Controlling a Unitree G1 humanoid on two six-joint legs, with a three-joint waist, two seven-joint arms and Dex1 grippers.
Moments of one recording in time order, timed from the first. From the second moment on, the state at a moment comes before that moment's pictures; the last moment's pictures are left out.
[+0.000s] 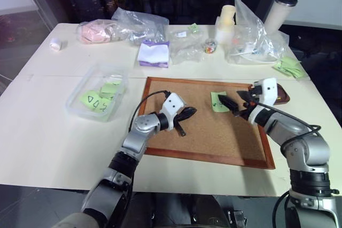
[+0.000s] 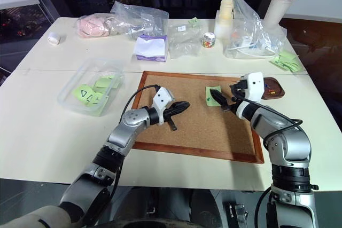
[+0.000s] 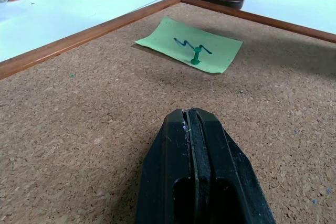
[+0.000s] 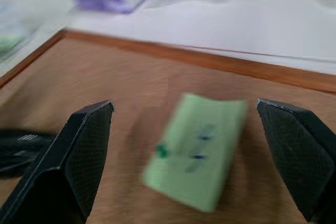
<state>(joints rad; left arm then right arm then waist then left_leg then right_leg) -0.52 0.08 -0.26 0.37 -0.08 0.10 -0.71 -0.29 -0.50 -0.17 -0.21 0.52 0.74 0.43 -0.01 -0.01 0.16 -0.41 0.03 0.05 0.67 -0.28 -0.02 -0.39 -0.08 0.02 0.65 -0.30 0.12</state>
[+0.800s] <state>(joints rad) -0.52 0.08 -0.26 0.36 -0.07 0.10 -0.70 -0.31 -0.49 0.00 -0.04 0.28 0.55 0.50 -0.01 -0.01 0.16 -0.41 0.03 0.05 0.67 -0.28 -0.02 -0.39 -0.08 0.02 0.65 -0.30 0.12</state>
